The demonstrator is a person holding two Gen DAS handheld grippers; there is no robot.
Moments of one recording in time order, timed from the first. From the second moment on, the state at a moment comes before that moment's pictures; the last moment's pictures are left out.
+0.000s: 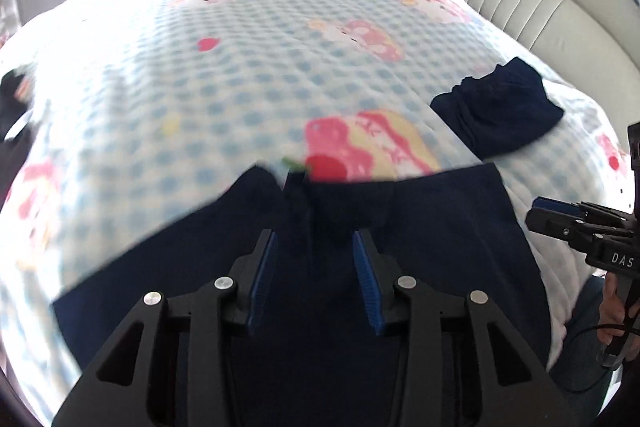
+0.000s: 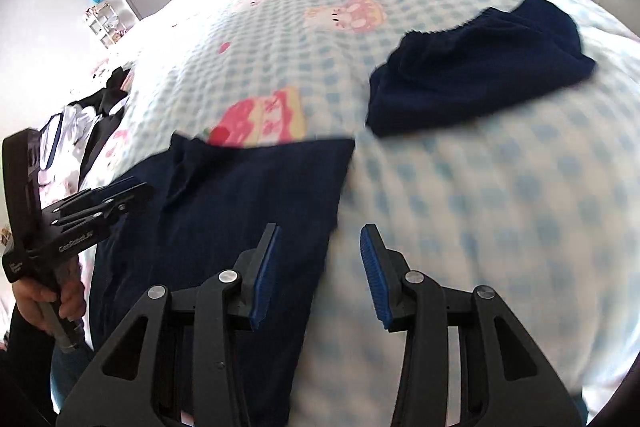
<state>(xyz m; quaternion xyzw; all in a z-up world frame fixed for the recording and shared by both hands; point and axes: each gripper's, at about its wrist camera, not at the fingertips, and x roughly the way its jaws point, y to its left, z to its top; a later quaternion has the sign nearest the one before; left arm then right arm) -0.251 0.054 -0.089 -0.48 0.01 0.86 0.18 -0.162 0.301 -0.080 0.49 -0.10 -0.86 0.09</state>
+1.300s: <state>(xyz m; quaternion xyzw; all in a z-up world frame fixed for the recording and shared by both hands) -0.201 0.073 -0.096 -0.49 0.00 0.85 0.20 -0.166 0.319 -0.095 0.49 -0.18 -0.85 0.10</state>
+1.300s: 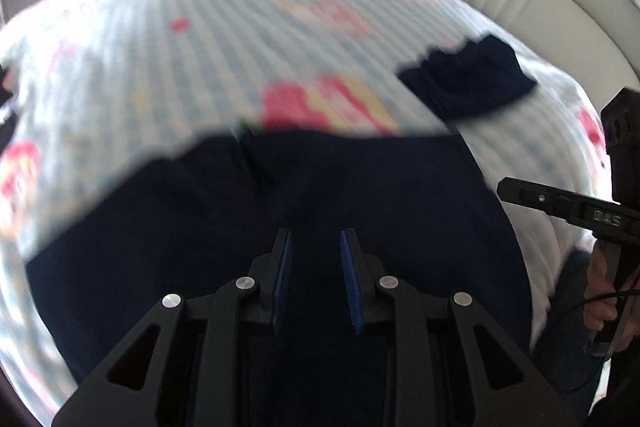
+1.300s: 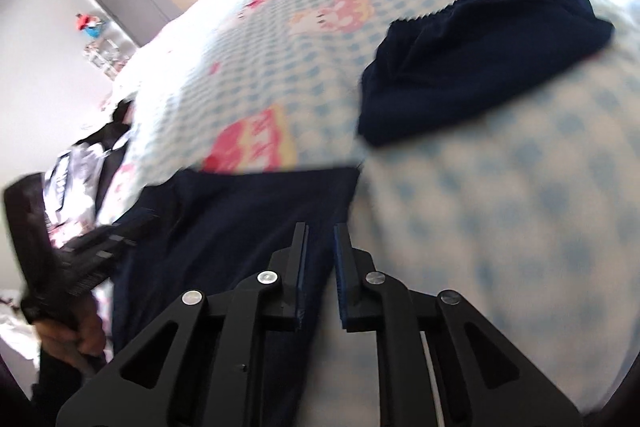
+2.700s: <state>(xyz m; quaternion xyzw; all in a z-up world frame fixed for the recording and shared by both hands) -0.023 -0.063 -0.109 -0.48 -0.18 0.85 0.09 -0.004 0.252 -0.123 0.52 -0.07 -0.85 0.04</state>
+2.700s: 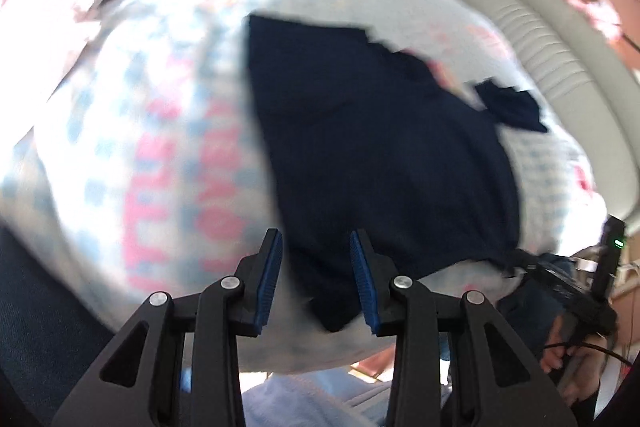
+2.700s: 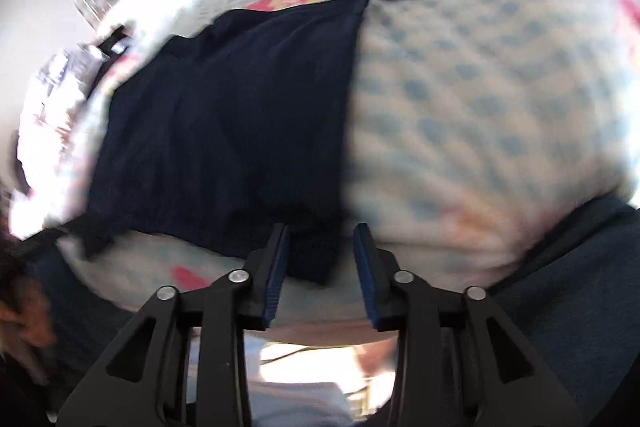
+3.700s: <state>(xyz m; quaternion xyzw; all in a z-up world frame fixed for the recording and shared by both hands) -0.042 -0.042 -0.139 -0.48 -0.19 0.85 0.13 -0.020 0.262 -0.133 0.52 -0.16 -0.83 0.12</state>
